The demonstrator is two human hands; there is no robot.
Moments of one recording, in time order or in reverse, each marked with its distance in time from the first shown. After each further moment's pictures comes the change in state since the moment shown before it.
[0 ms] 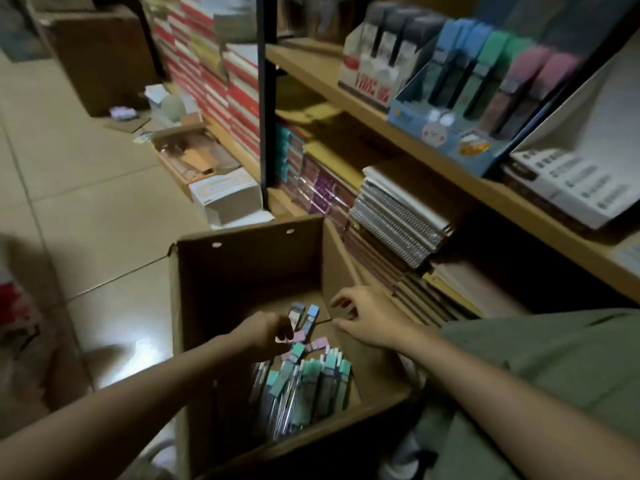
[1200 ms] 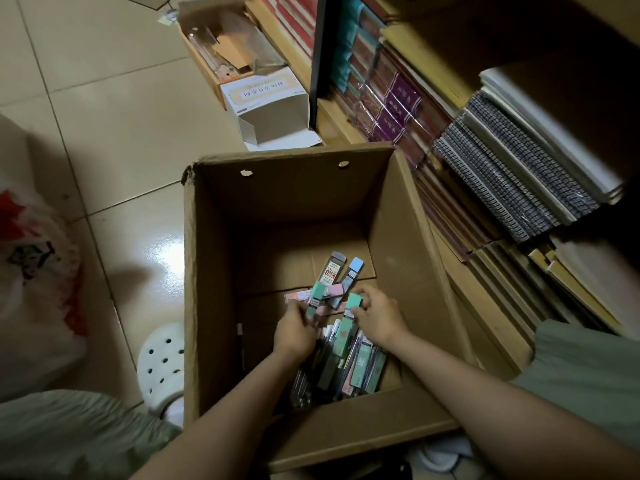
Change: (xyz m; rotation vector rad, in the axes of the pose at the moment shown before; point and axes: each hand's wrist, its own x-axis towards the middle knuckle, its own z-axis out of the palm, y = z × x) left_hand 0.051 -0.038 0.140 -0.845 0.351 -0.635; right_hand 0.066 0.041 0.149 0.405 -0.148 0.344
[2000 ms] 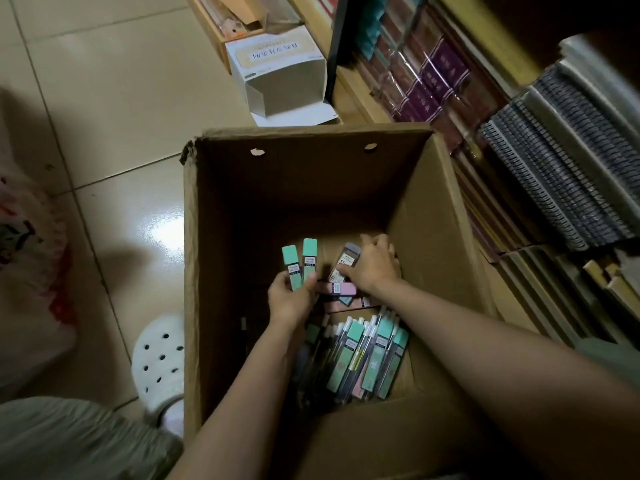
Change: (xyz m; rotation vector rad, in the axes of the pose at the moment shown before) left_hand 0.037 0.018 -0.019 -0.656 0.151 -0.208; right_hand 0.087 -0.043 0.015 -0.475 0.076 -0.002
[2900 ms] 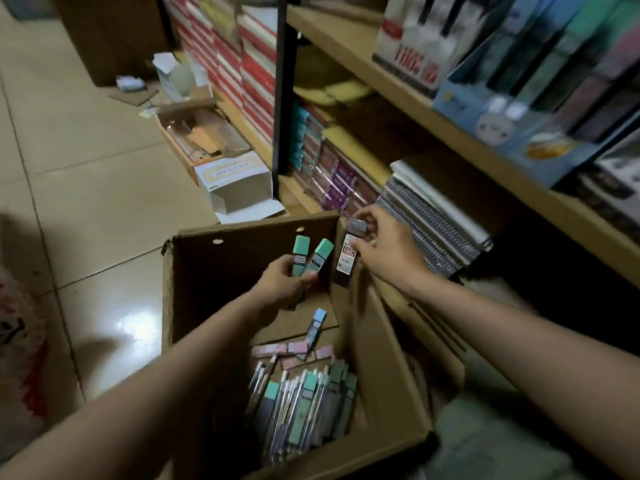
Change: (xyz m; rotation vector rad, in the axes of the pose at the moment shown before) left_hand -0.104 0.159 0.032 0.404 -0.482 0.290; right_hand -0.109 0.013 -0.209 0.436 0.477 -0.348
